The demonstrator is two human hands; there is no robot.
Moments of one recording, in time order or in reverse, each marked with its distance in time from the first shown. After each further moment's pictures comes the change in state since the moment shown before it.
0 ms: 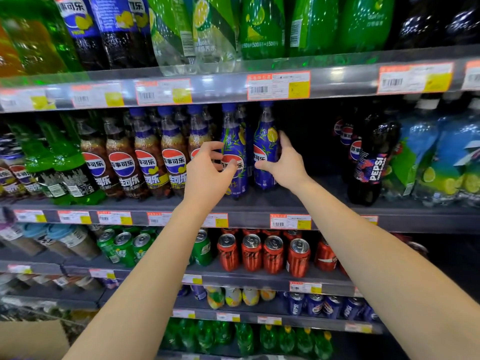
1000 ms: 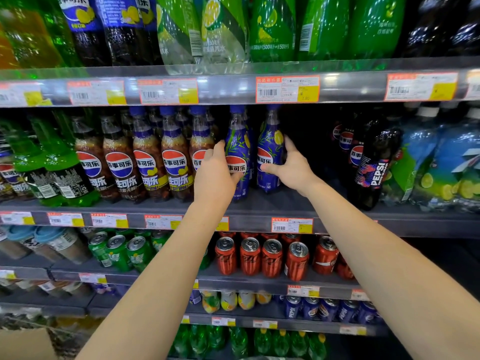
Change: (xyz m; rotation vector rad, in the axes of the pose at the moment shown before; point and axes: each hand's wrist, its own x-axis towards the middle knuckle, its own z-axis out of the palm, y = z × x) left_hand 0.014 -0.006 0.016 0.366 -0.039 0.114; right_hand 0.008 0.008 -0.006 0.023 -0.068 0.060
